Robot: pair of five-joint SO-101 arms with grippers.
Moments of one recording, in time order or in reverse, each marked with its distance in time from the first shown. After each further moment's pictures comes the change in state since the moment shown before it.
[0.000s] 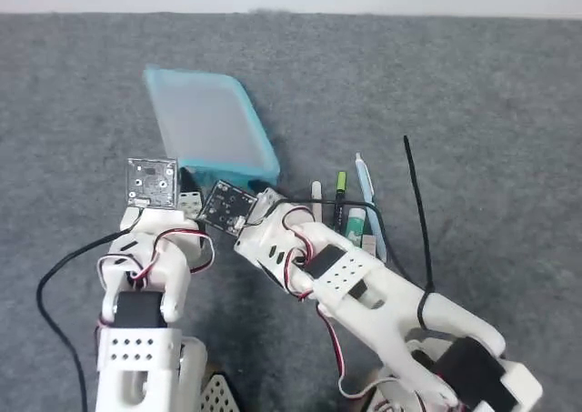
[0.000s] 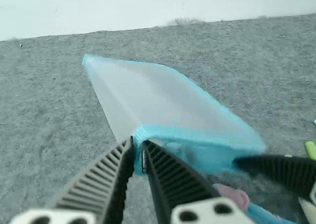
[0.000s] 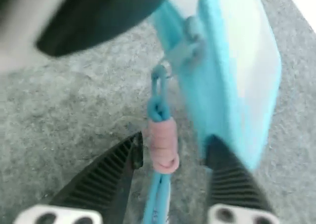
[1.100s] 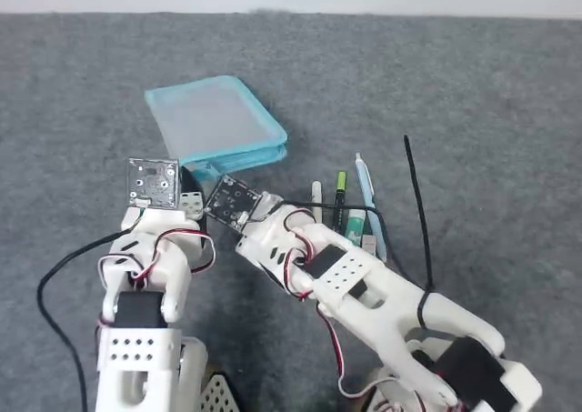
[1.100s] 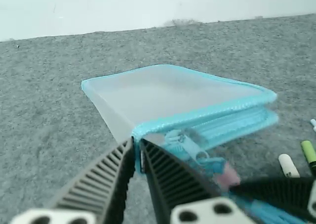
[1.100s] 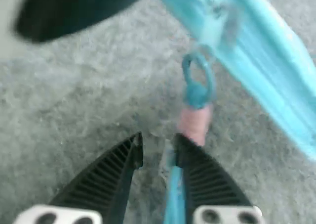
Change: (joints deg) left arm 0.4 0.0 0.0 0.1 0.0; right arm 0.4 0.1 0.0 1.7 -5.0
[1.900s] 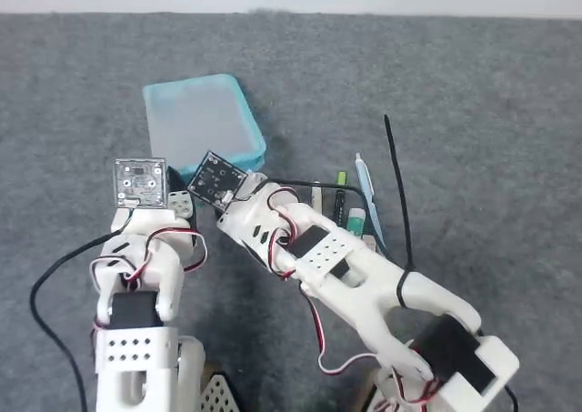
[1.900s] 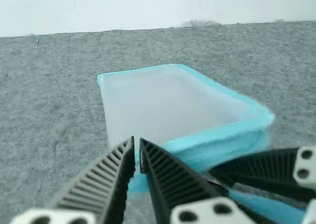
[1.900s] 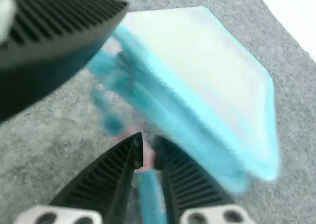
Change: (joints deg) left arm -3.6 0.0 0.0 0.0 0.0; right arm 0.4 9.1 -10.8 -4.2 0.8
